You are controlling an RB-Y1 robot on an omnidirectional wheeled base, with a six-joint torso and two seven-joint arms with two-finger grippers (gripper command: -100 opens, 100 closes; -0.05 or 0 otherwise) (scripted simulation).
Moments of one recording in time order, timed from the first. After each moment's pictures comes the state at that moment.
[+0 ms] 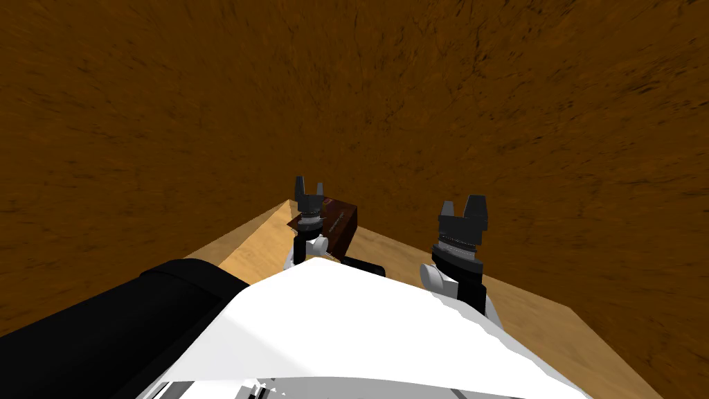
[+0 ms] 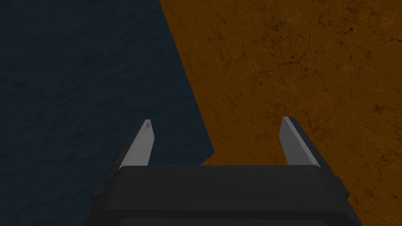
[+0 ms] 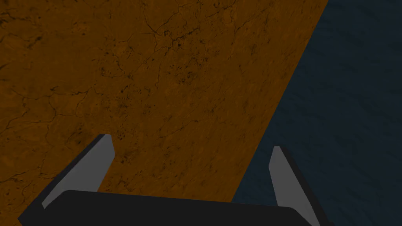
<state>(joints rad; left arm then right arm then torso) 0.46 -0.01 -0.06 -2.33 0.02 -0.59 0.04 0.48 0.02 0.01 -2.28 0.10 -0.55 0.15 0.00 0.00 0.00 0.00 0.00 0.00</state>
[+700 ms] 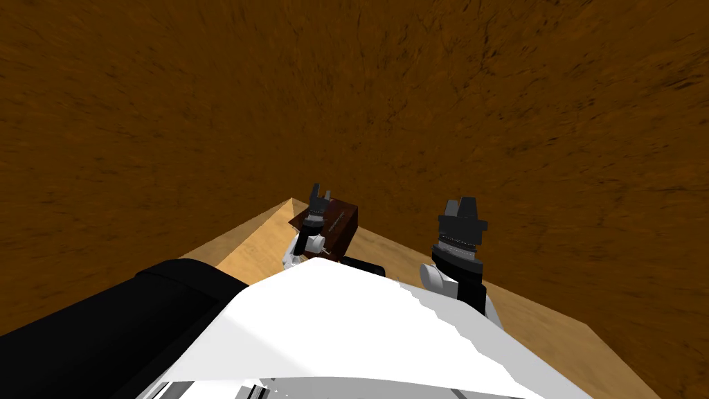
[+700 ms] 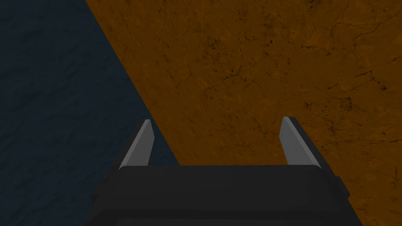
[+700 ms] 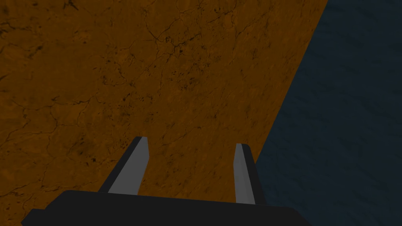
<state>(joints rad) 0.41 0.14 -0.01 -2.20 0.02 -0.46 0.11 0.48 0.02 0.01 -2.28 0.10 -0.55 0.15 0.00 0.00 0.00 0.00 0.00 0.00</state>
